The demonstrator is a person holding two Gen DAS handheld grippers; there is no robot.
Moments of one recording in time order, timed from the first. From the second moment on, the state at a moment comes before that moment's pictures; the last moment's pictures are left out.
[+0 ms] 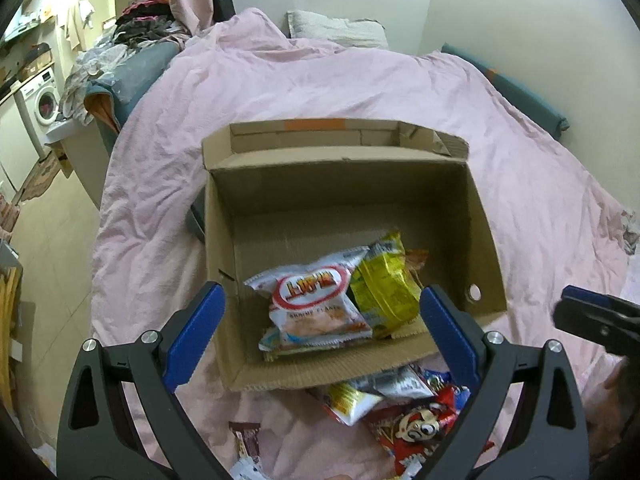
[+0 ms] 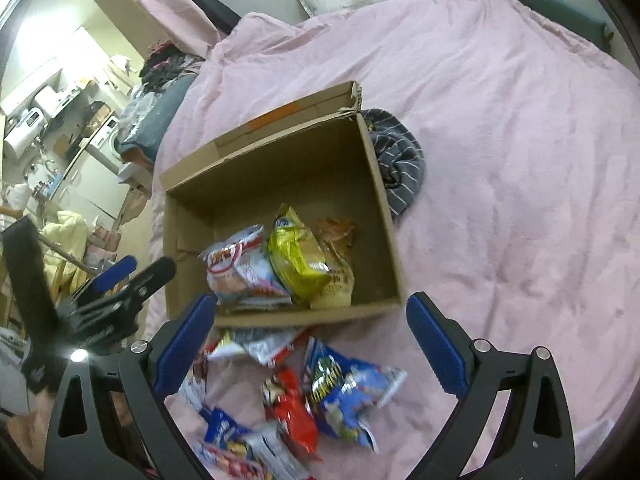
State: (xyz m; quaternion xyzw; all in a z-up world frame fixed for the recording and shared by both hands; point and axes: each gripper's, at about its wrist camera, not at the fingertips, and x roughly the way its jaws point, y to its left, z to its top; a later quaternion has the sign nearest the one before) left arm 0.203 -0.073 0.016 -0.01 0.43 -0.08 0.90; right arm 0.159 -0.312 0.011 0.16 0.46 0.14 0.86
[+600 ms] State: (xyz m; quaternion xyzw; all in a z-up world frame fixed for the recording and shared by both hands) left arm 0.130 -0.031 0.016 -0.02 0.44 -0.03 0.89; right arm 0.112 -0.312 -0.009 0.18 0.46 0.14 0.86
